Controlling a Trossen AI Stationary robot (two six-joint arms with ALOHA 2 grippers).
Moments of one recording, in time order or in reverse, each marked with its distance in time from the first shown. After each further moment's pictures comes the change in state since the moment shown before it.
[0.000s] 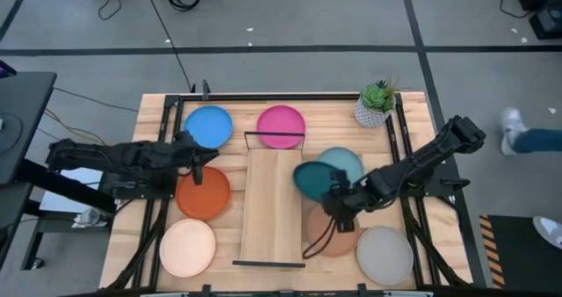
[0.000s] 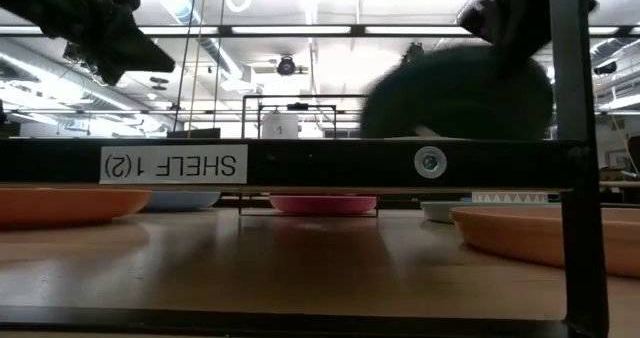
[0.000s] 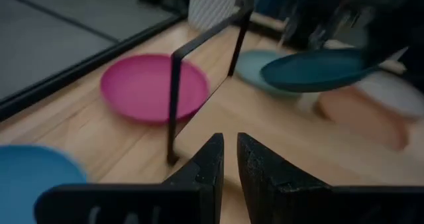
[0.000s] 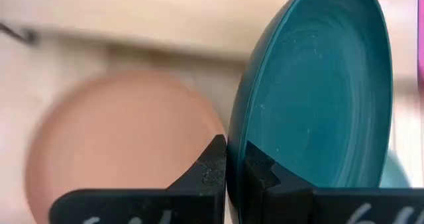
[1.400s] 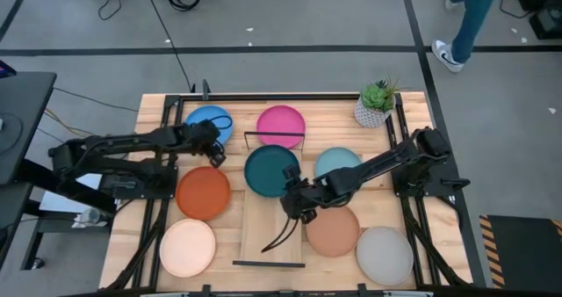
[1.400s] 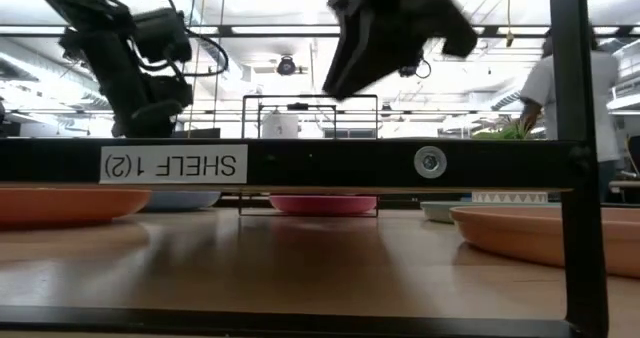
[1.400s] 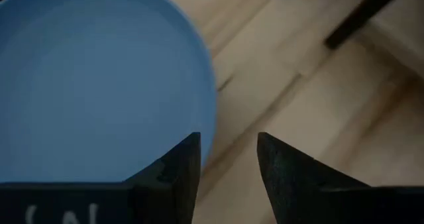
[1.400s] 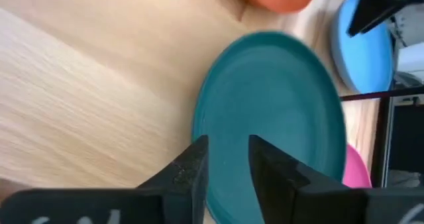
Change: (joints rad) left arm 0.514 0.631 0.094 -0.123 0.209 0.114; right arm -0.157 0.307 0.260 0.215 0.130 -0.623
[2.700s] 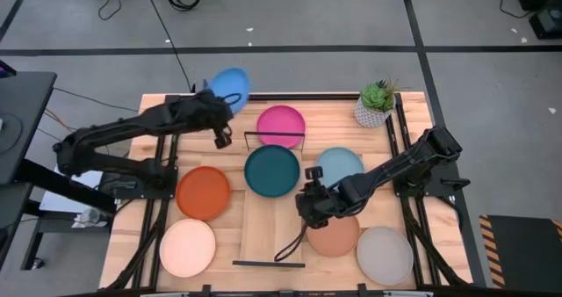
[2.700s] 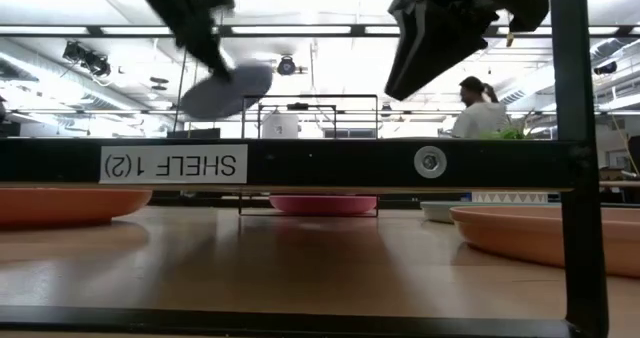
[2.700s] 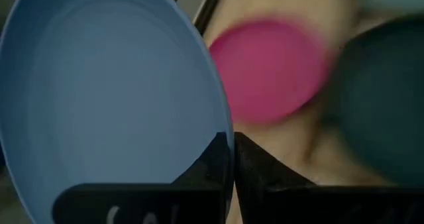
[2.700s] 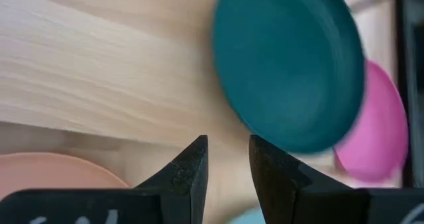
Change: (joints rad) left arm -0.060 0.030 0.484 -0.114 -0.043 0.512; right arm 0.089 -0.067 -0.060 -0.209 0.105 0.446
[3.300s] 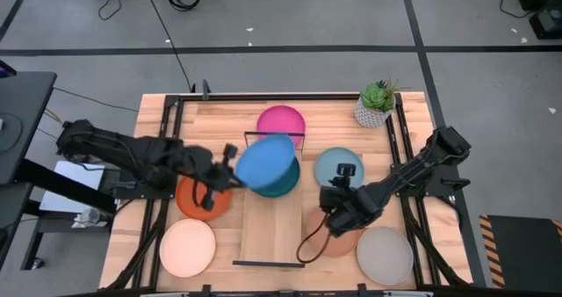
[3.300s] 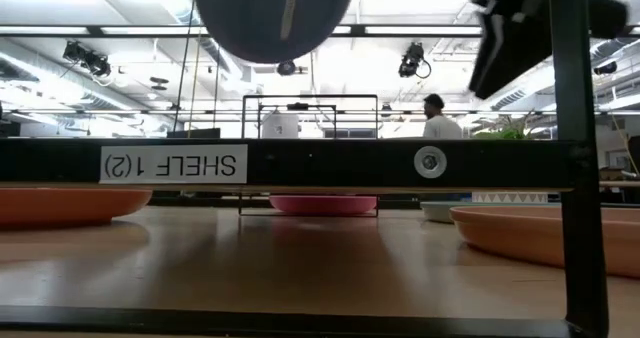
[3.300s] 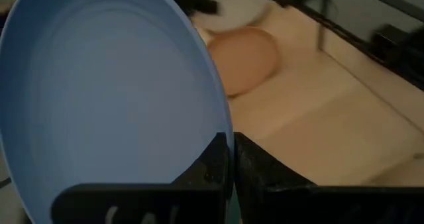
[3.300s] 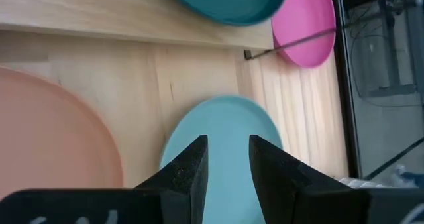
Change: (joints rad) left arm -0.608 -0.005 0.008 0.136 0.200 0.156; right arm 0.128 -0.078 -0.060 -0.417 0.168 0.499
